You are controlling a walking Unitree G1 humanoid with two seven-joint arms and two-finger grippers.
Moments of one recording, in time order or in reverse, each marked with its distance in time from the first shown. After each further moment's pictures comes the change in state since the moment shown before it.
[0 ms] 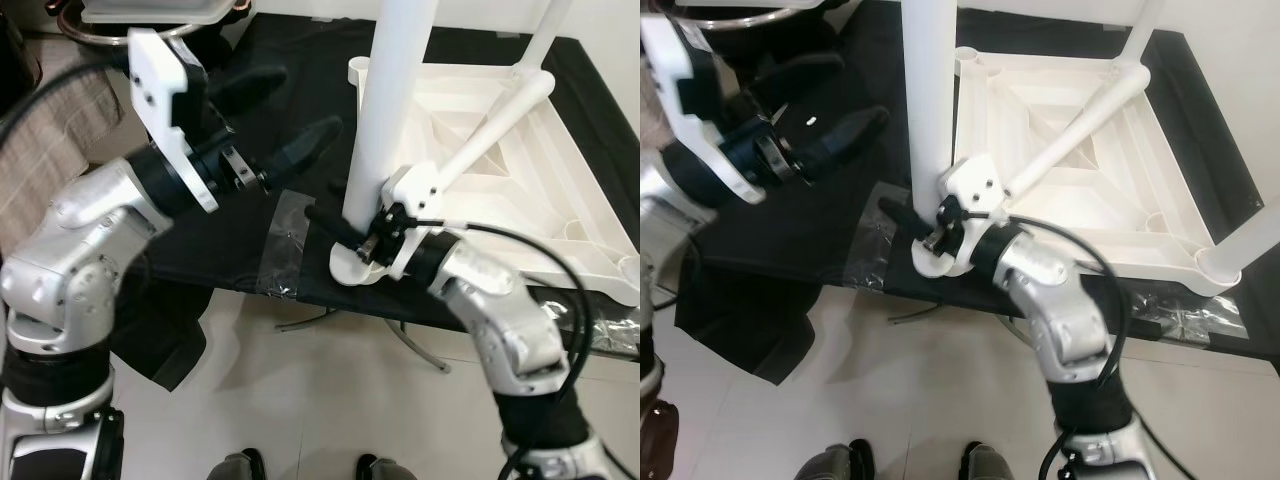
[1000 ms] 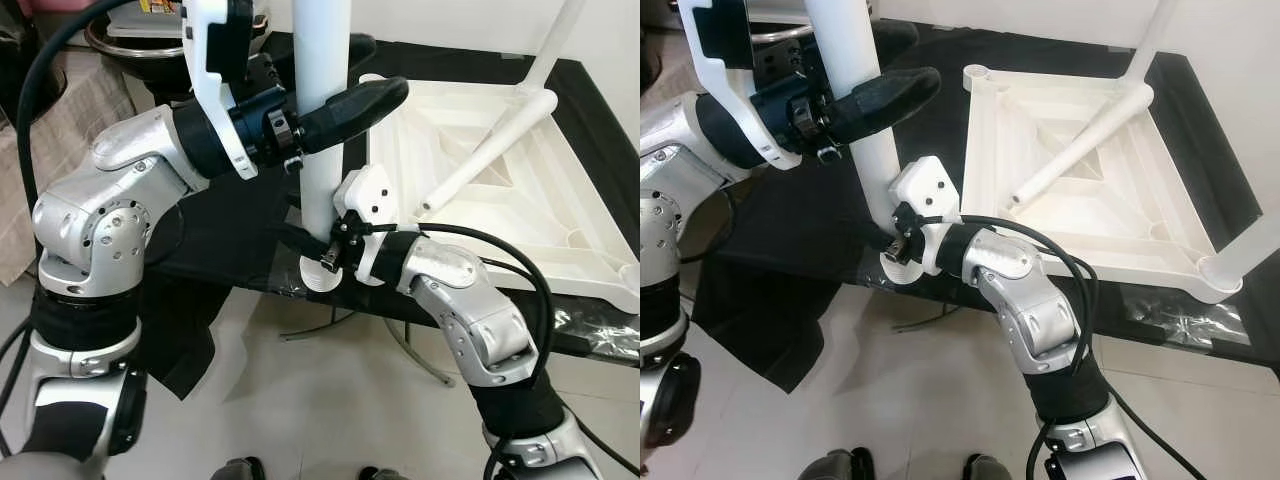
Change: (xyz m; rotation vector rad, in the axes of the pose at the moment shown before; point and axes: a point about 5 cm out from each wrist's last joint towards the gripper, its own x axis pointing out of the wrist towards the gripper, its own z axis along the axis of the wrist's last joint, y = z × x) left arm 0.039 -0.005 0.014 0.023 -0.008 -0.227; right arm 0.026 0.035 -0.010 0.034 0.061 0.144
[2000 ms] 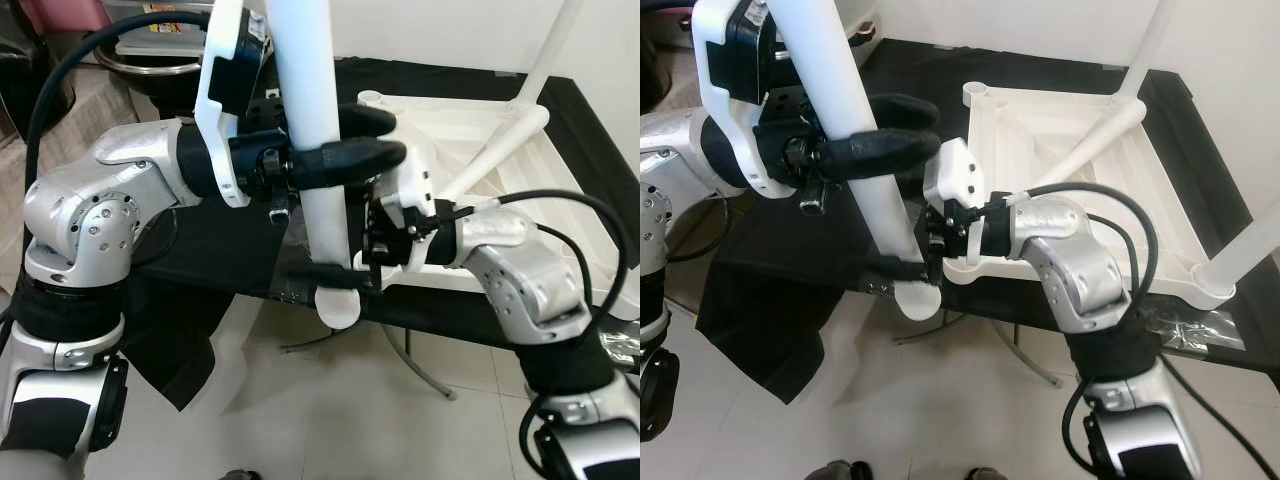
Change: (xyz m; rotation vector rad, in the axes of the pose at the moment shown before) left arm 0.002 -0.010 -0.005 -0.170 0.040 -0.288; right arm -0.022 -0.017 0.026 -0.033 -0.009 0.537
